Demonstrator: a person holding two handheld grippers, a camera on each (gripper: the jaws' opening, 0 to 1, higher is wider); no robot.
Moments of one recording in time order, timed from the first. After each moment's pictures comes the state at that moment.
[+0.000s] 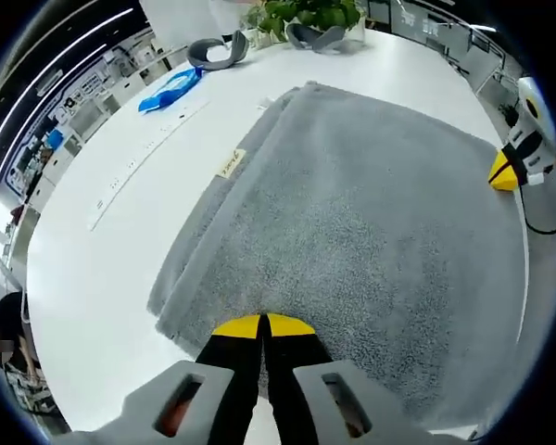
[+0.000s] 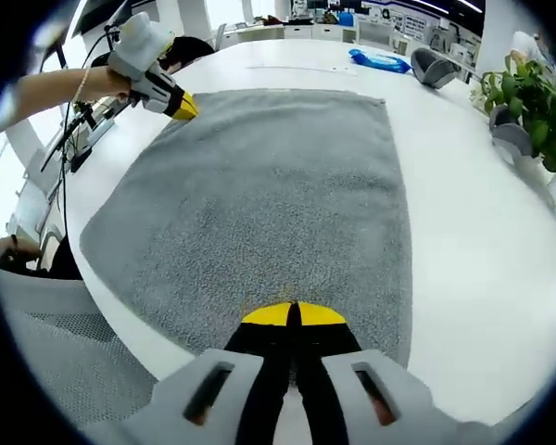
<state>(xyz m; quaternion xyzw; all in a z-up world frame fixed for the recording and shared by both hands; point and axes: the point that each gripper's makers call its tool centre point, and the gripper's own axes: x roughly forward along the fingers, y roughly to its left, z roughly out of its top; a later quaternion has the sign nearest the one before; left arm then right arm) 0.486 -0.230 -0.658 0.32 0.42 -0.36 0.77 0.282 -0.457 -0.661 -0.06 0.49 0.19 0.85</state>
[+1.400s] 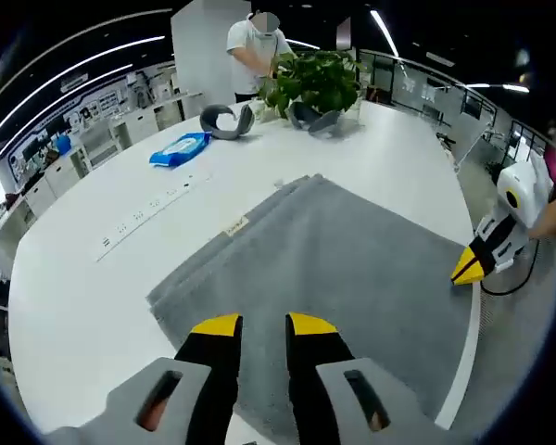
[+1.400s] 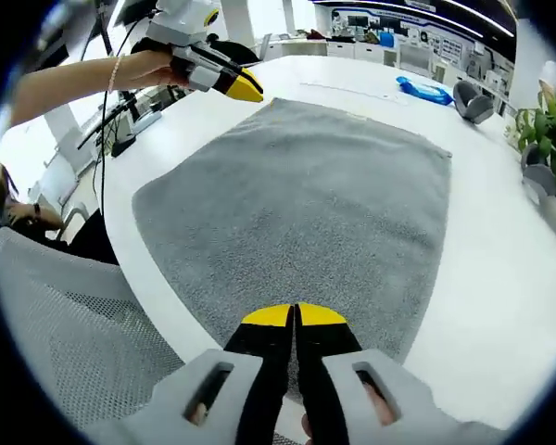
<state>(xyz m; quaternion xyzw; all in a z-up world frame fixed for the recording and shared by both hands) 0.435 -0.261 -0.577 0.18 0.31 -0.42 0.84 0.265 -0.414 -0.636 -0.10 0.44 0.29 0.85</state>
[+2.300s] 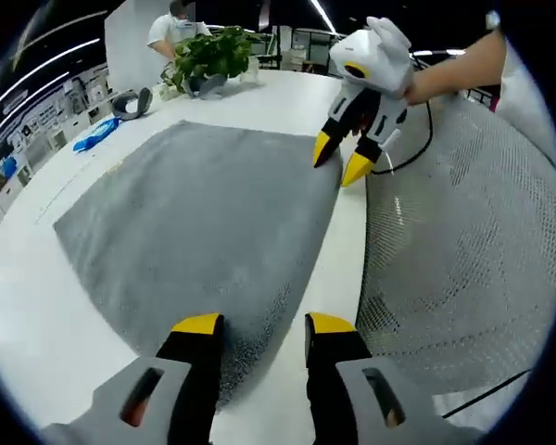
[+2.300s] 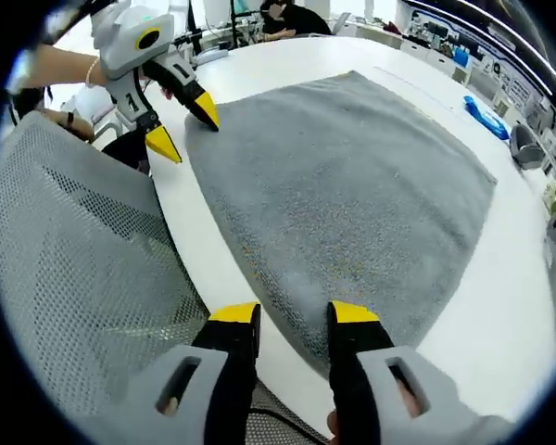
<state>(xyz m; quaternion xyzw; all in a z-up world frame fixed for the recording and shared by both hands) 0.240 -0.240 -0.652 0.26 0.36 -0.52 0.73 0.221 -0.428 -0.660 -0.24 0.46 0.38 0.76</state>
